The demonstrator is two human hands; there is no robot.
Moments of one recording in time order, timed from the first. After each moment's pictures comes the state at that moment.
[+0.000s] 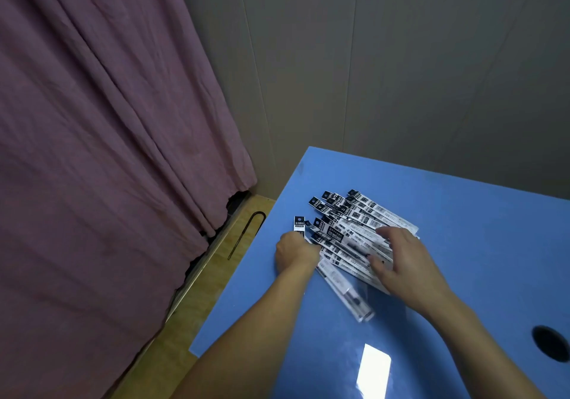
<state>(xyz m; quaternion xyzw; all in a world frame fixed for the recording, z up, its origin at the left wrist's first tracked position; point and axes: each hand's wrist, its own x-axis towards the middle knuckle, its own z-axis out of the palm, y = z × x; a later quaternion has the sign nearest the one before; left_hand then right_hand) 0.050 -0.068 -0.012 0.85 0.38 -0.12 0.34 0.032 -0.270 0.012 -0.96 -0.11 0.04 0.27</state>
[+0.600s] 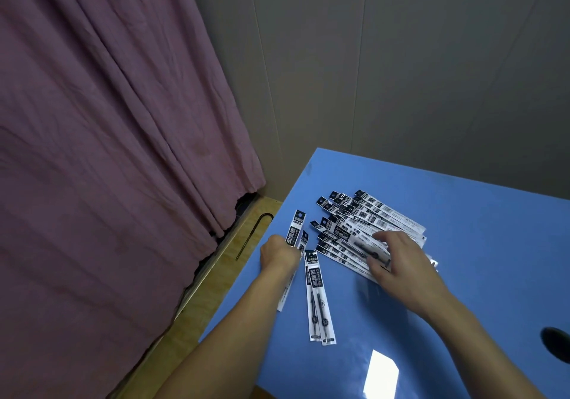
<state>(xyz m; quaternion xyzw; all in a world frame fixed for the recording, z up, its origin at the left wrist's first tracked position) 0.025 -0.025 -0.011 0.85 0.36 -0.09 0.36 0.024 -0.263 0.010 -0.95 -0.13 0.06 0.27</state>
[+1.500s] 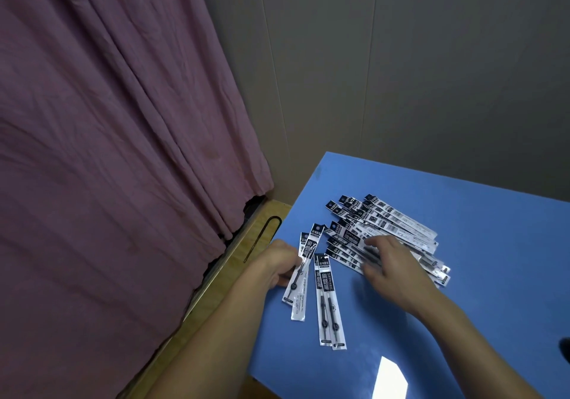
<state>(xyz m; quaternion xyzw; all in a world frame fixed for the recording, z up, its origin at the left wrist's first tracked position) 0.017 0.003 0.007 0.75 0.35 -0.21 0.52 0.034 -0.237 -0.003 -0.94 -0.17 0.08 0.28</state>
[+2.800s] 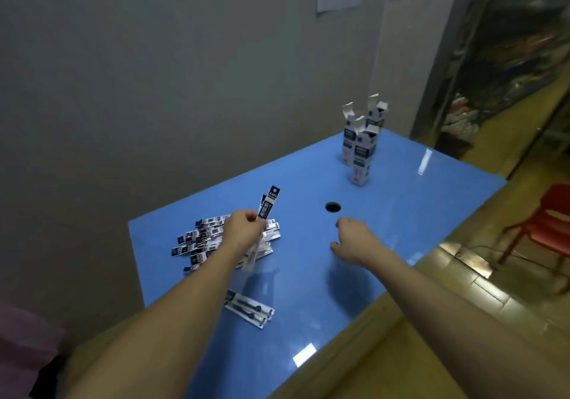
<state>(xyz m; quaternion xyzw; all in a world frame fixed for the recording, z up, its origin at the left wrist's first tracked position) 0.035 -0.115 0.055 0.86 -0.21 -0.18 0.43 -0.155 -0.284 0.047 -0.92 0.35 0.05 0.16</state>
